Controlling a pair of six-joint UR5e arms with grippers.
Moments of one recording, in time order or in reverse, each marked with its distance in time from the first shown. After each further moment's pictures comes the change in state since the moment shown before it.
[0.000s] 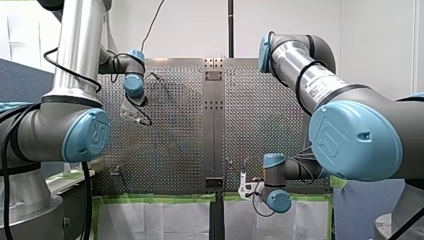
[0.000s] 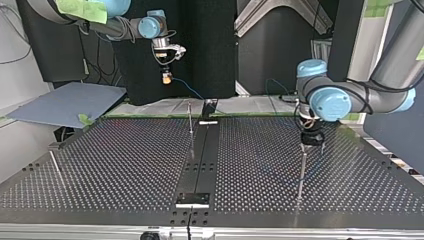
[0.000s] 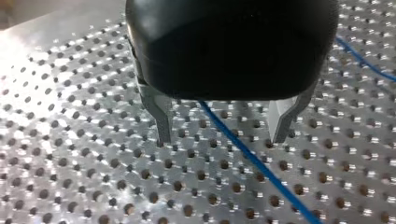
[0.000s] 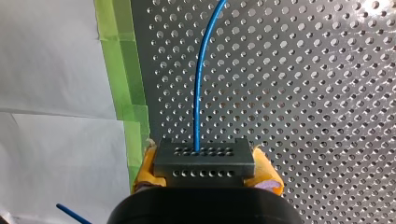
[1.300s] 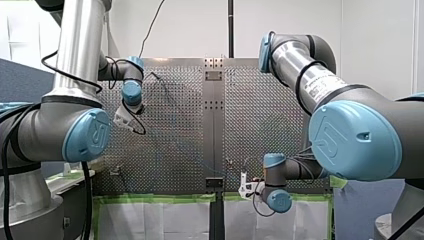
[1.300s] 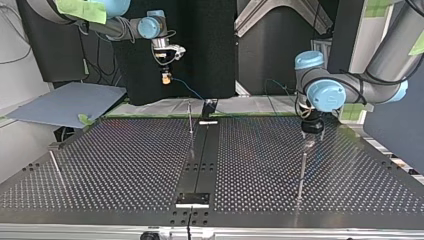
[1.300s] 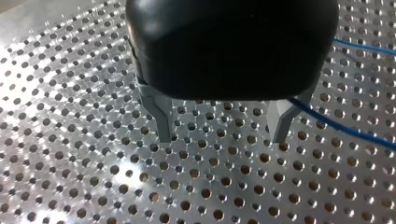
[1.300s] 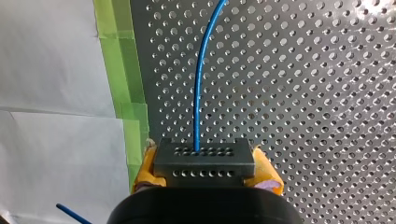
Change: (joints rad) left arm -0.001 -0.001 -0.086 0.006 -0.049 0.102; right arm -0.003 0.000 0.000 0.000 0.000 0.000
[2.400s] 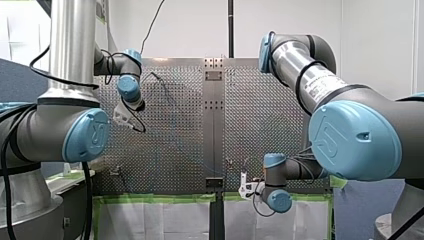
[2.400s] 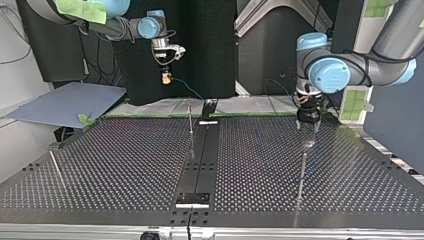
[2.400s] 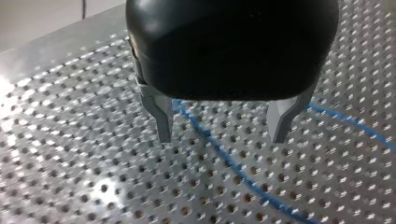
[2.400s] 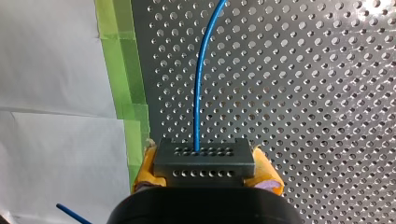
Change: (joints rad) left arm -0.019 0.122 -0.108 0.001 0.089 0.025; right arm -0.001 0.000 0.000 0.002 -0.005 -0.001
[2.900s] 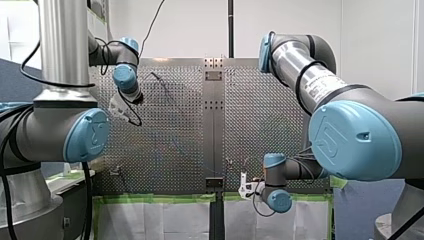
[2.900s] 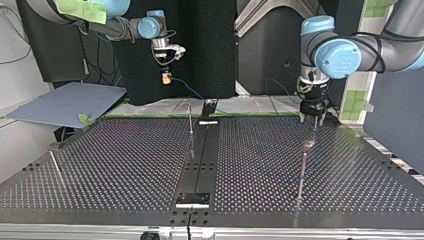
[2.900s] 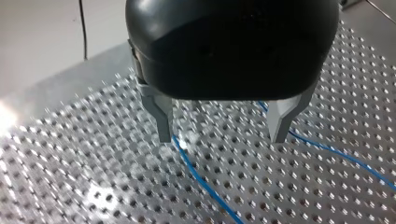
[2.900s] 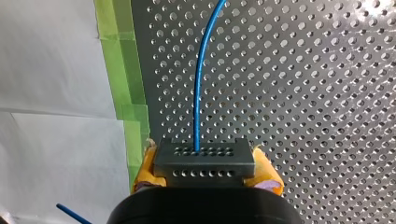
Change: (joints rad) left arm -0.004 0.131 -0.042 -0.073 -0.014 0.042; right arm 0.000 0.000 0.000 -0.001 -0.003 0.001
